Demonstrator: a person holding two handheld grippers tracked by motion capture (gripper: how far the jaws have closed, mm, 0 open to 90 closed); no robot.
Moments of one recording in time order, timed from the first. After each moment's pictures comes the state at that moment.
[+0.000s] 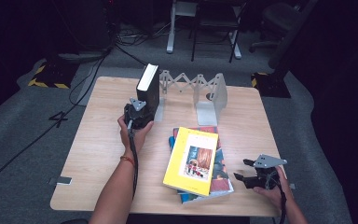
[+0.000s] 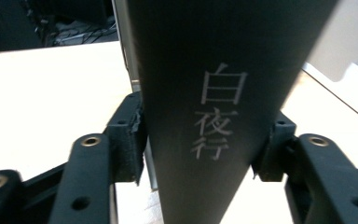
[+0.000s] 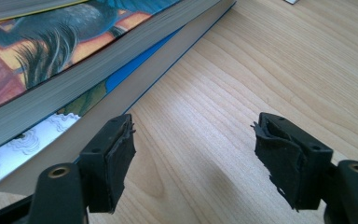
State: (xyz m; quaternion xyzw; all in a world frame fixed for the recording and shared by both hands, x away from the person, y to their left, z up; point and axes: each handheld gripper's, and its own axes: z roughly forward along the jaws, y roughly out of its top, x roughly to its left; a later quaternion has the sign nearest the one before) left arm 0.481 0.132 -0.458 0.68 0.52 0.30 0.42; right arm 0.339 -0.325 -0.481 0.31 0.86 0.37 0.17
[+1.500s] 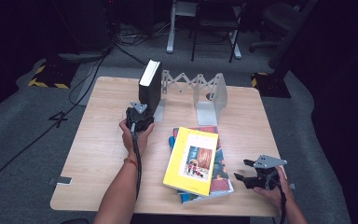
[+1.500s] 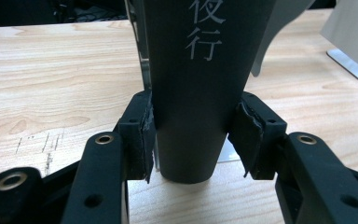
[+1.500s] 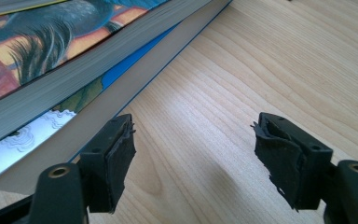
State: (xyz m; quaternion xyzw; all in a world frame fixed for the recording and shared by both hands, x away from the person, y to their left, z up) left arm 0.485 0.123 -0.474 0.68 0.55 0.30 0.39; right arm 0.339 -0.326 -0.483 0.31 0.86 0.37 0.17
